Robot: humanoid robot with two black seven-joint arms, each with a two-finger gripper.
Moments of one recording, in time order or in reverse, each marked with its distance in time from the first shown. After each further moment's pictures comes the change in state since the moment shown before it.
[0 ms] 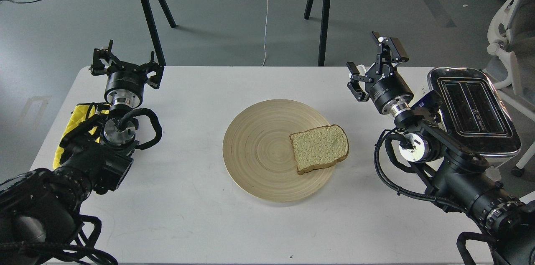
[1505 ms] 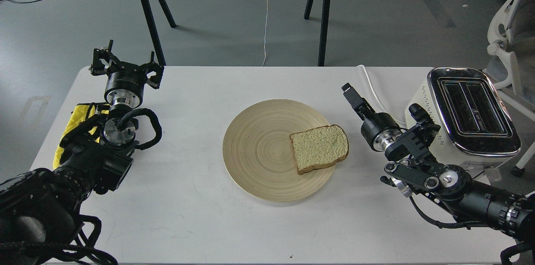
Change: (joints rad) left arm 0.000 0.000 0.001 0.000 0.000 0.000 0.000; right arm 0.067 -0.124 -0.705 0.156 -0.347 -0.745 -0.170
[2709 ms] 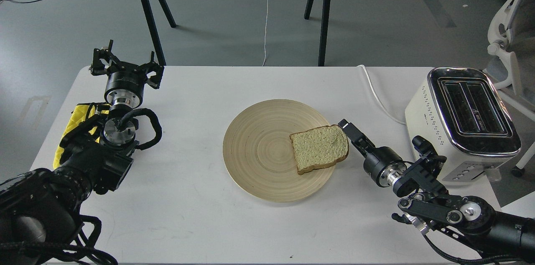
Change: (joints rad) left arm 0.000 0.000 0.000 0.000 0.000 0.000 0.000; right arm -0.109 -0.143 -0.052 0.263 0.002 0.000 0.016
